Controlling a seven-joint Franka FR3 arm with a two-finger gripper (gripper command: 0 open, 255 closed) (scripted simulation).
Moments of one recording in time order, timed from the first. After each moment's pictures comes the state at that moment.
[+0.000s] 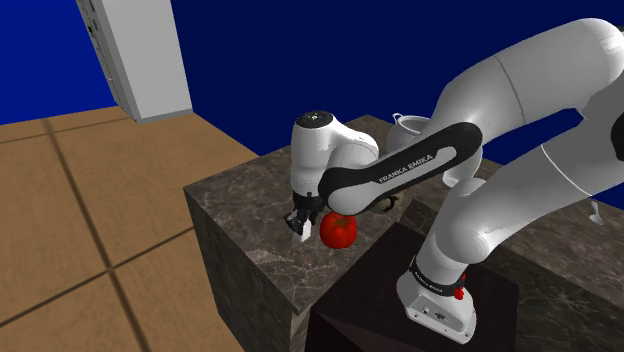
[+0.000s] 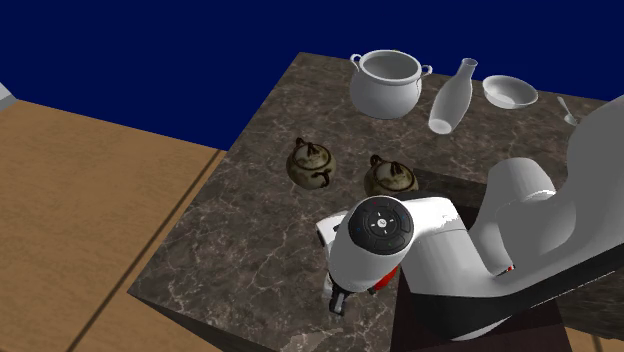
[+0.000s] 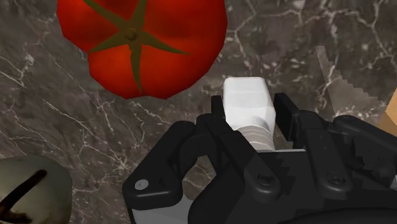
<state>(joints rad) 0.04 -0.48 0.50 -2.74 0.11 2.32 0.54</state>
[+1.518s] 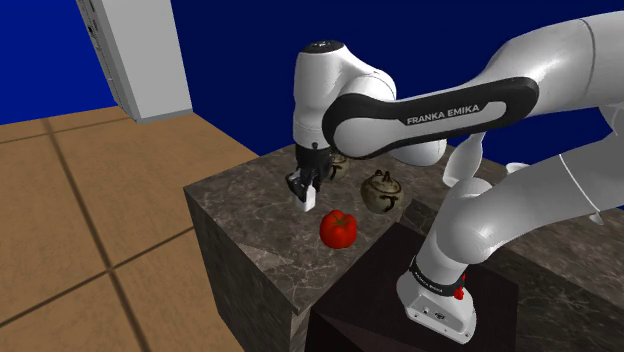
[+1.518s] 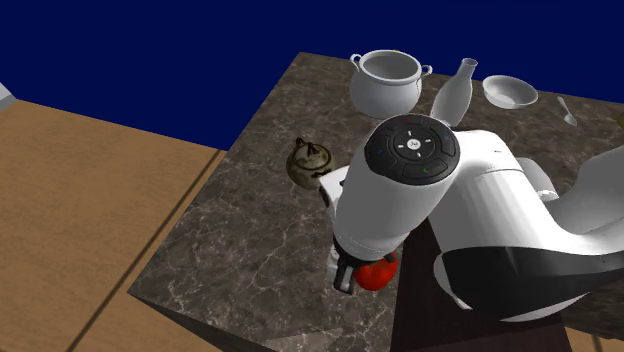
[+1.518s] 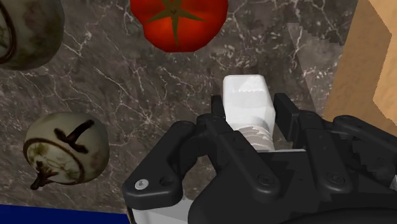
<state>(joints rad) 0.06 -0.64 0.41 -2.53 0.11 1.96 0.48</state>
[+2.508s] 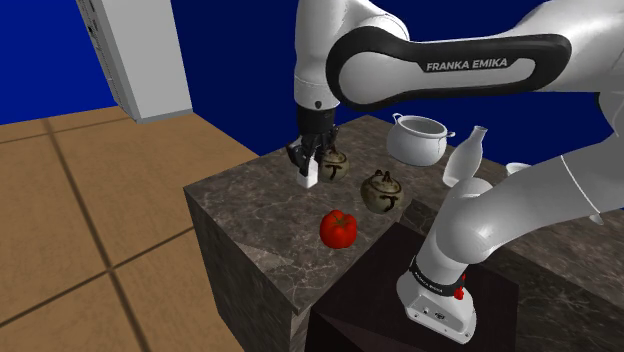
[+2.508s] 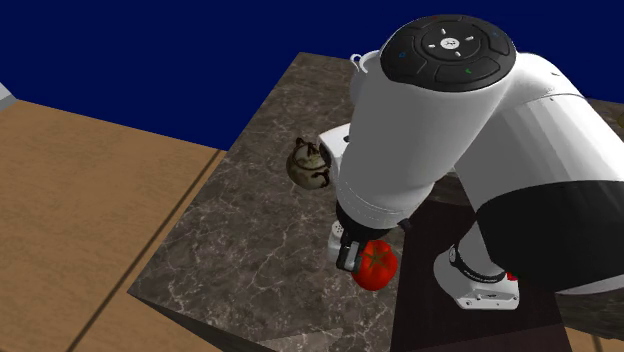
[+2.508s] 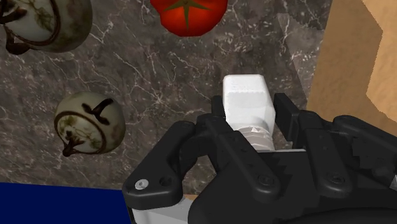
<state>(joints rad) 0.05 -0.65 0.38 -2.34 0.09 1.76 0.46</state>
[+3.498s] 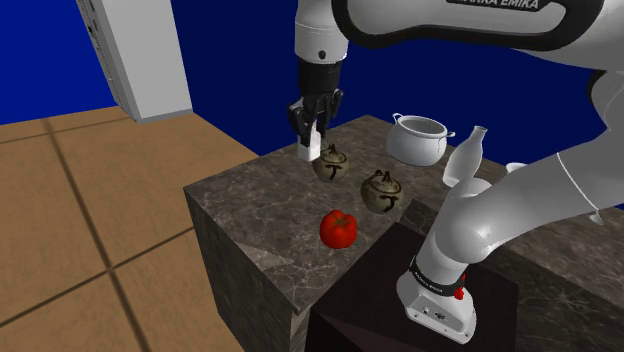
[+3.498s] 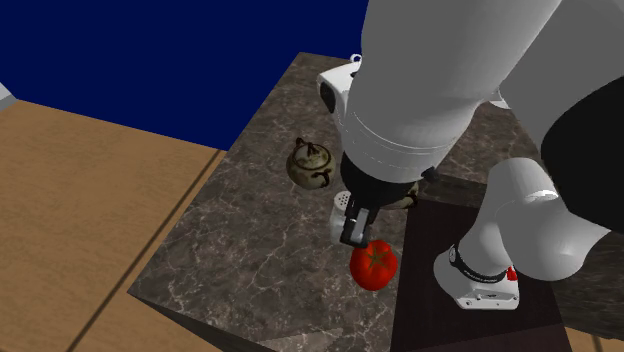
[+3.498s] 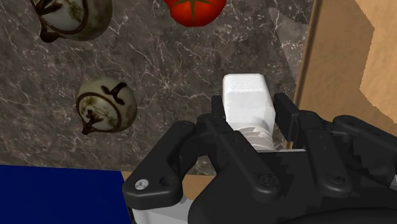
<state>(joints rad) 0.03 -0.61 0.36 -2.12 0.07 1.57 0.45</state>
